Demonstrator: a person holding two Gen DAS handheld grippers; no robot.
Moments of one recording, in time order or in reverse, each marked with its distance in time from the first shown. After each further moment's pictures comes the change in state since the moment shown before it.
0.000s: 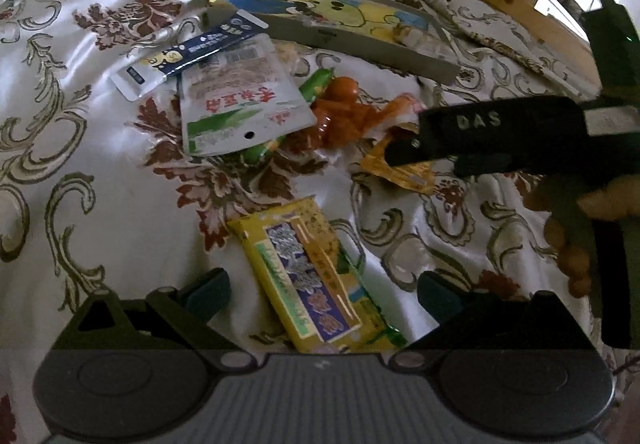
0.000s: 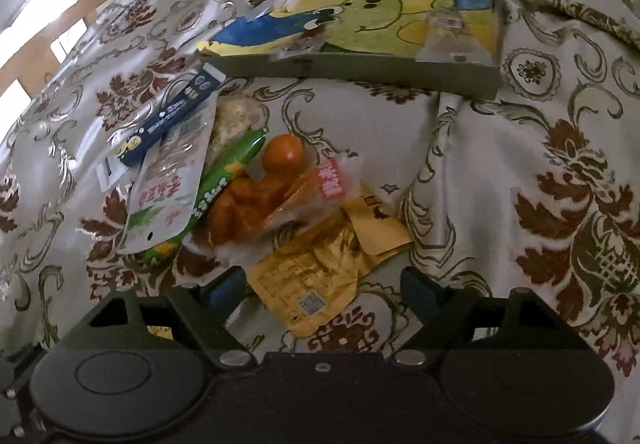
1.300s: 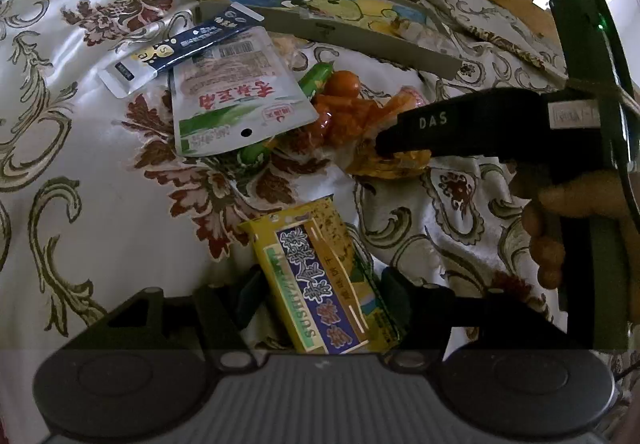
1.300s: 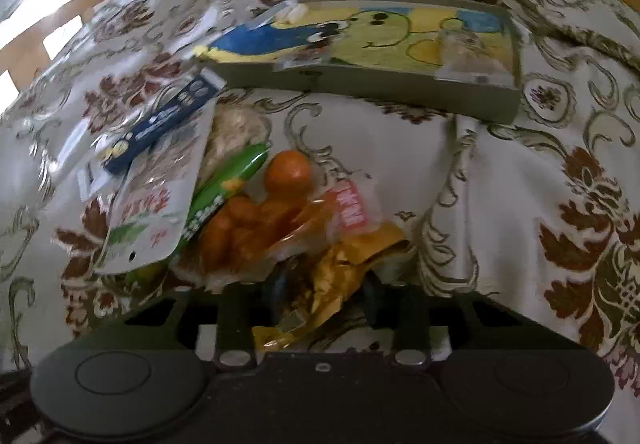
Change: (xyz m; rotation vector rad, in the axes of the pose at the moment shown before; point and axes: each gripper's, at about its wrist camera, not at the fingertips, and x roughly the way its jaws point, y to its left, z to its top) left arm 0.014 0.006 0.005 0.011 0.011 -0.014; right arm 0.025 0.015 0.004 -0.030 -0.070 -0.059
